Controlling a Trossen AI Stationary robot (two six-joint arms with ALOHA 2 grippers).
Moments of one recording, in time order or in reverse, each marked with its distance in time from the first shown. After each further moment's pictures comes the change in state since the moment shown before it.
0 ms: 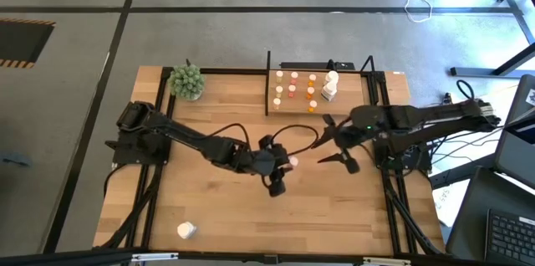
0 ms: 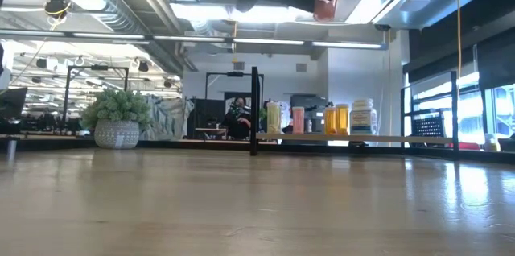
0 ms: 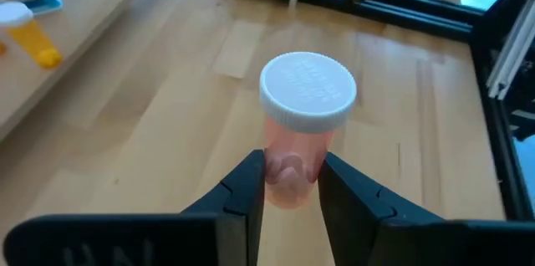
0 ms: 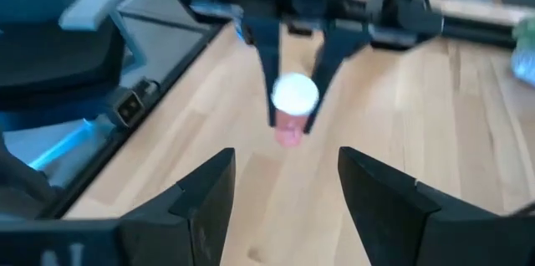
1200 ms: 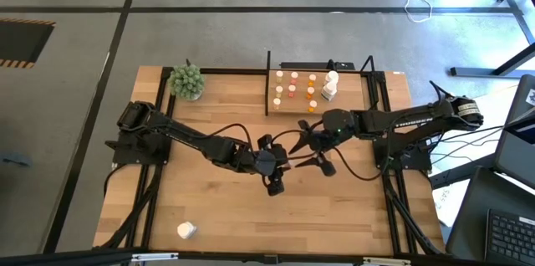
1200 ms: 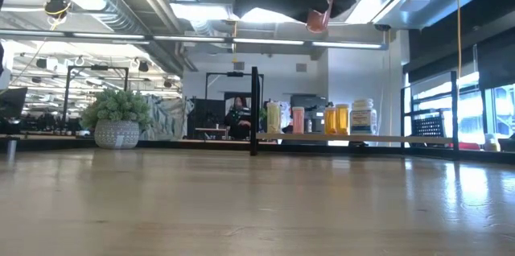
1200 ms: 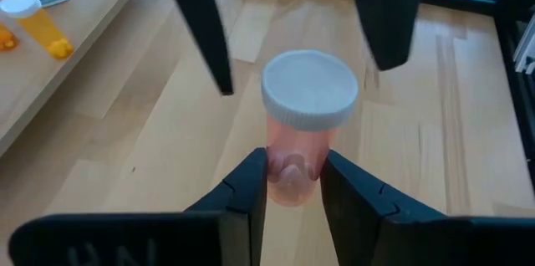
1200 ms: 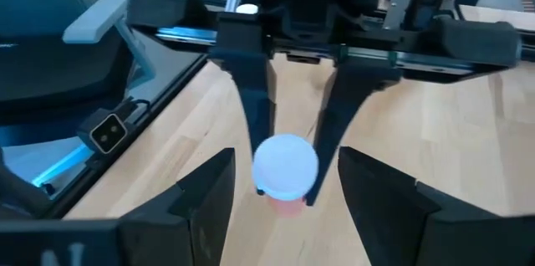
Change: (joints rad) left arm 0.009 0.005 -0.001 -0.042 0.000 0.022; right arm -0.045 0.299 0.001 0.315 -0.111 -0.006
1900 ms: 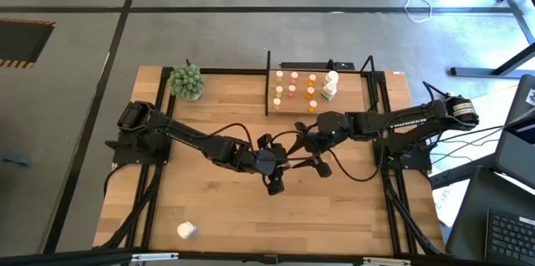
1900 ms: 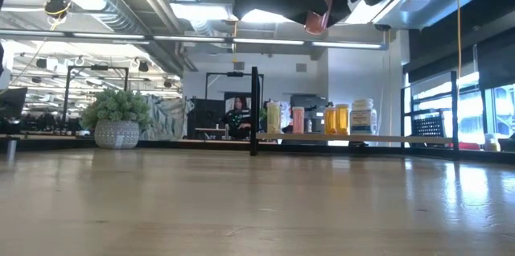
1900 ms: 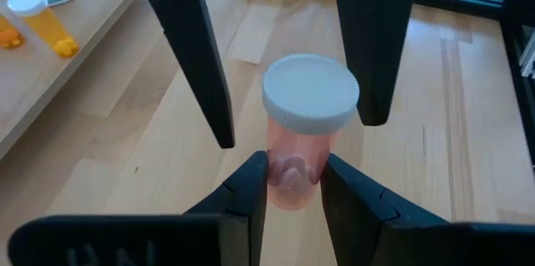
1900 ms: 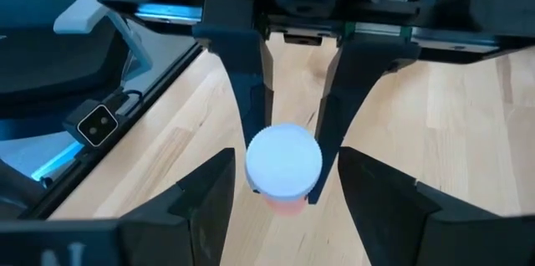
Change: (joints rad) left arm 0.005 0.000 0.000 -0.005 0.000 0.000; right arm 0.001 0.056 0.000 0.023 0.014 0.002
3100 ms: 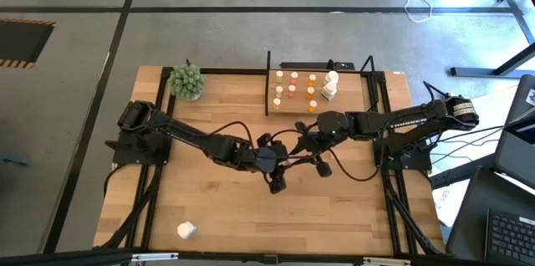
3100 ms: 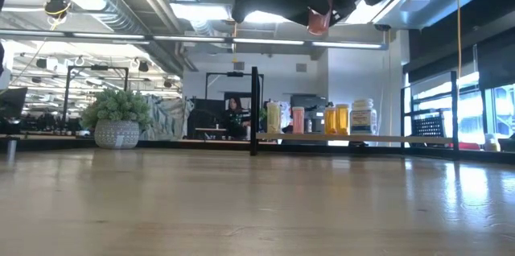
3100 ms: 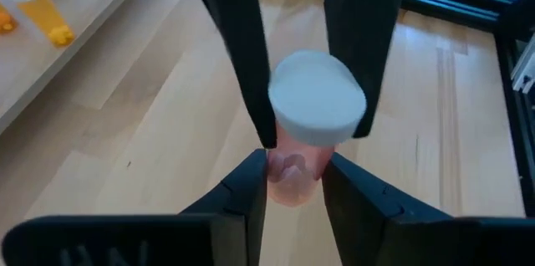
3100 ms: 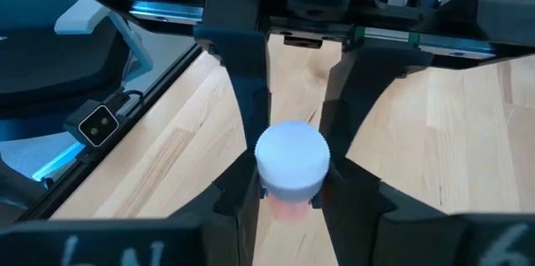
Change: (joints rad) left arm 0.013 0.001 0.000 0.020 0.006 -0.059; right arm -0.001 -0.001 0.000 -0.001 -0.004 0.000
